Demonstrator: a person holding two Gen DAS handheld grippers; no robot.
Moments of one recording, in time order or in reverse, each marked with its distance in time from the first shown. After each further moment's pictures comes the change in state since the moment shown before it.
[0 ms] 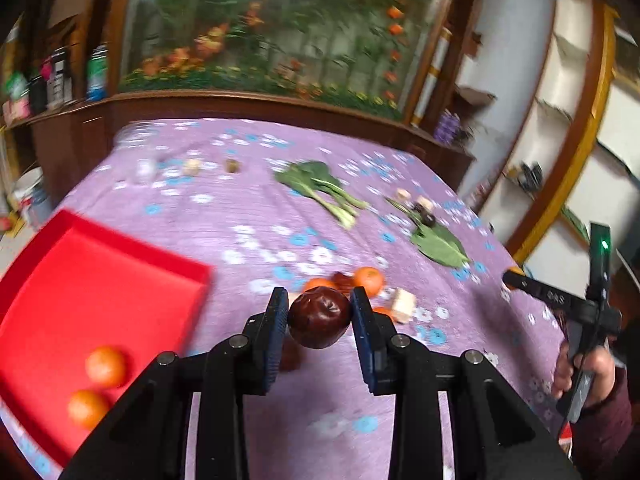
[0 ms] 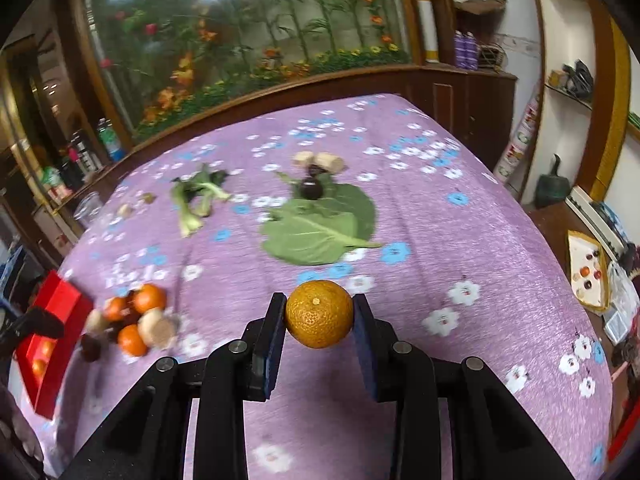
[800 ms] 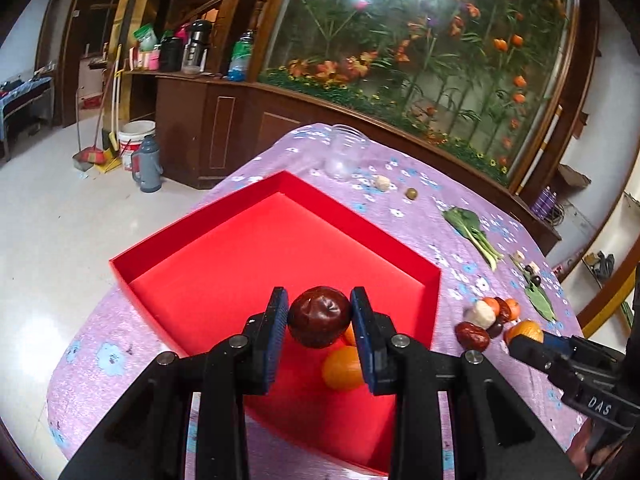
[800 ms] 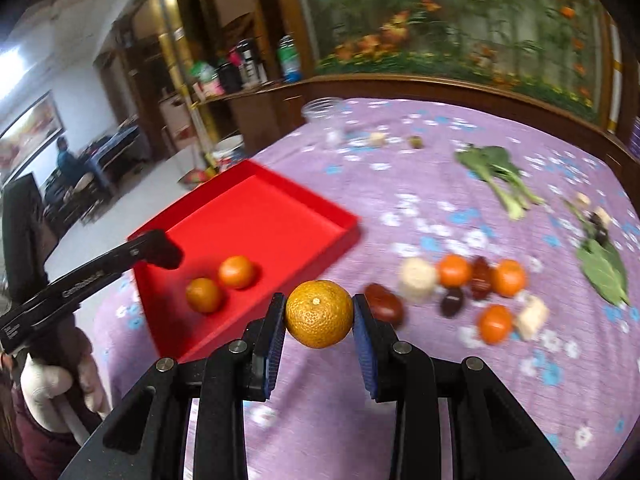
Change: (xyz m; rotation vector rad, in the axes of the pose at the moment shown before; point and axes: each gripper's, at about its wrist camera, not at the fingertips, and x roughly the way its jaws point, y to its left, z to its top) left arm -0.081 0.162 -0.045 -0.281 -0.104 0.277; right arm -0.001 0.293 -0.072 -0.436 0.111 0.390
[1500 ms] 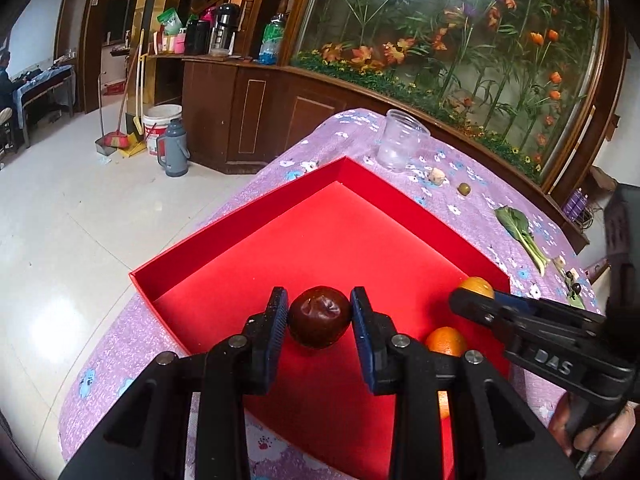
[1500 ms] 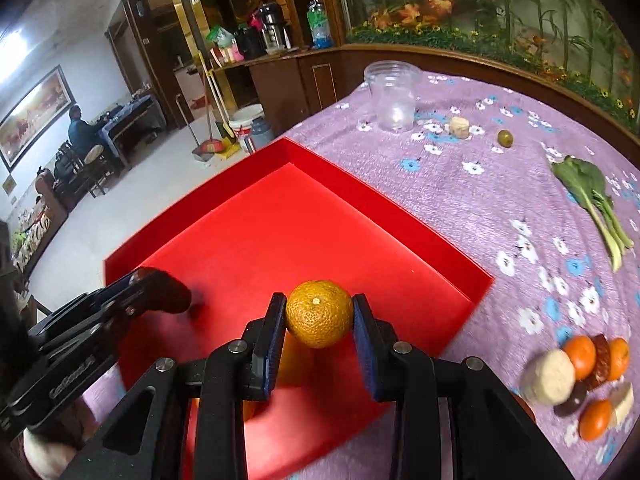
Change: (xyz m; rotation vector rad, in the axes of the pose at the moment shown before) left arm 0.038 0.040 0.008 -0.033 0.052 0.093; right arm 0.126 0.046 0.053 -0.035 0.117 0.048
